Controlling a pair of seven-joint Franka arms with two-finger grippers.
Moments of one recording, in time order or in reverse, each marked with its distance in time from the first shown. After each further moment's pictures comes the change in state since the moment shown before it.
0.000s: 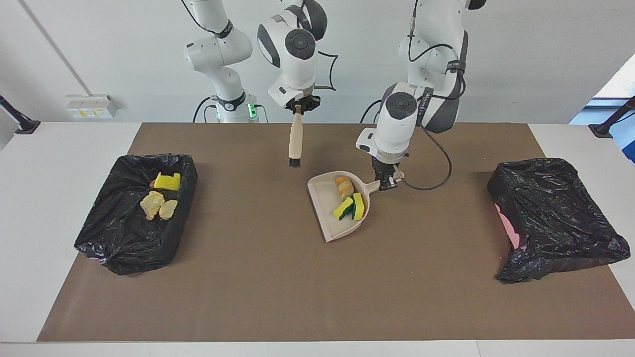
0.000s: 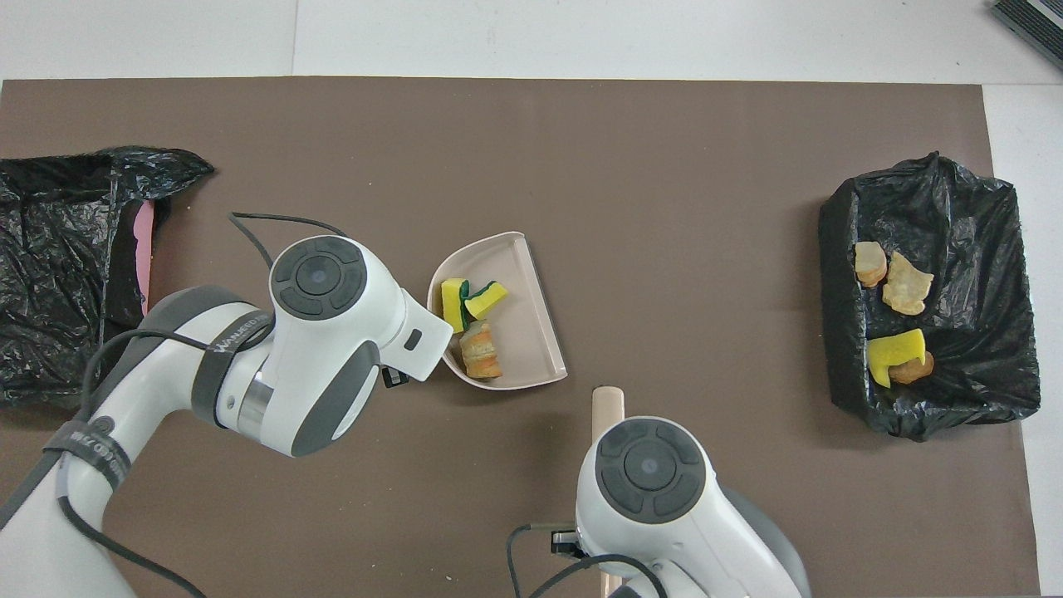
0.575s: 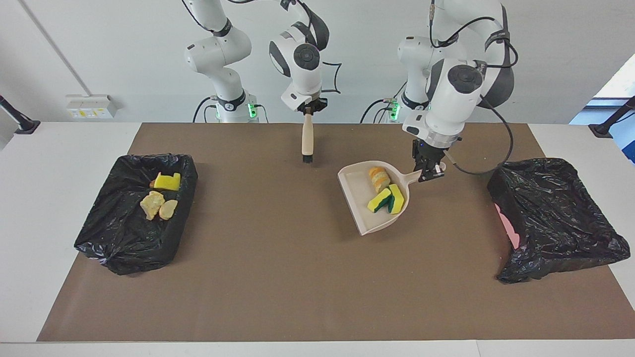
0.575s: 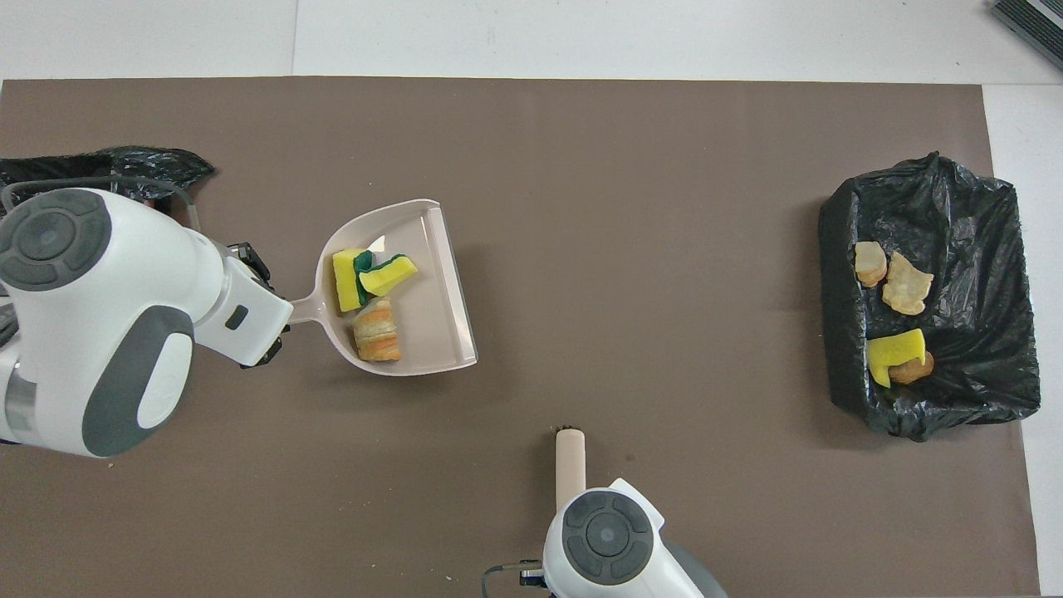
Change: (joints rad) left arm 0.230 -0.147 0.007 -0.002 0.001 -0.083 0.306; right arm 0.131 0.035 0.000 -0.183 0.078 0.301 0.014
